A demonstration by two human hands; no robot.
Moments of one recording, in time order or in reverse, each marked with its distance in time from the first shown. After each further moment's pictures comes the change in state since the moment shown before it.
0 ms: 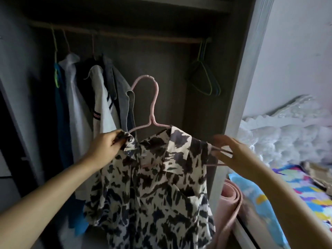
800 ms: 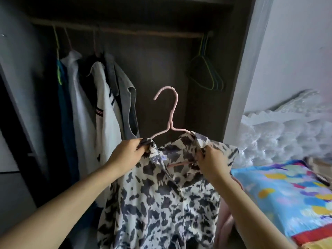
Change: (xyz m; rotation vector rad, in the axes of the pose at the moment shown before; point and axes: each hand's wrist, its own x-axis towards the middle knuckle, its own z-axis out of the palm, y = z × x) left_hand -0.016 0.027 0.041 0.069 -0.148 -0.160; right_hand 0.000 -0.037 0.078 -0.073 0.120 0.389
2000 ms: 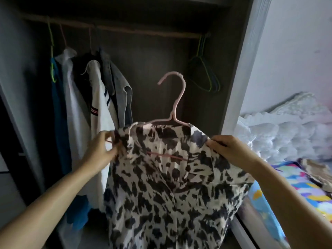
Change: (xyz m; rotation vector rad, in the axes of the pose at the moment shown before) left_hand 0.005 -0.061 -0.017 0.015 0.193 -0.157; right_hand 0.024 0.018 -0.082 0.255 -0.299 -0.332
